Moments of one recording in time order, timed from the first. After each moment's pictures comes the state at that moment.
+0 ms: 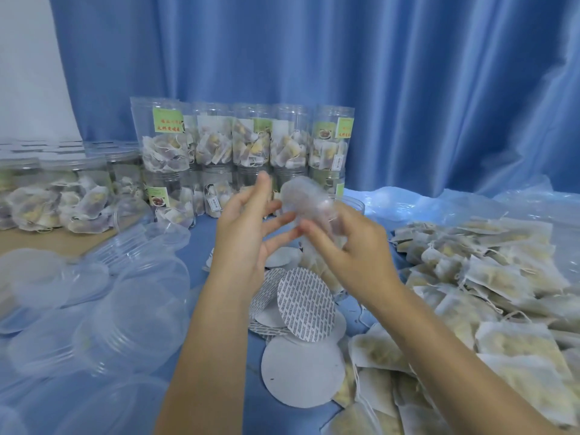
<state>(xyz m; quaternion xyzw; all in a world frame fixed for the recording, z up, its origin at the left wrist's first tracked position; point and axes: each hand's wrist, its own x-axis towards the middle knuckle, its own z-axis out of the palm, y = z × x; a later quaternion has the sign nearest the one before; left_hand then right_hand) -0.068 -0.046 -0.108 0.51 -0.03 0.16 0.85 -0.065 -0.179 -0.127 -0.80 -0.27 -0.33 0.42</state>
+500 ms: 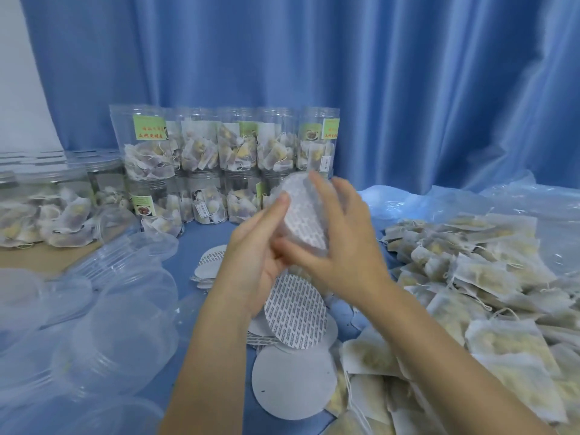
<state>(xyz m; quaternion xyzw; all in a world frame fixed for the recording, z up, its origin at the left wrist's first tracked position) -0.070 -0.058 -0.117 0.50 -0.15 0.03 0.85 -0.052 -0.182 -0.129 -0.84 -0.22 -0.38 0.32</state>
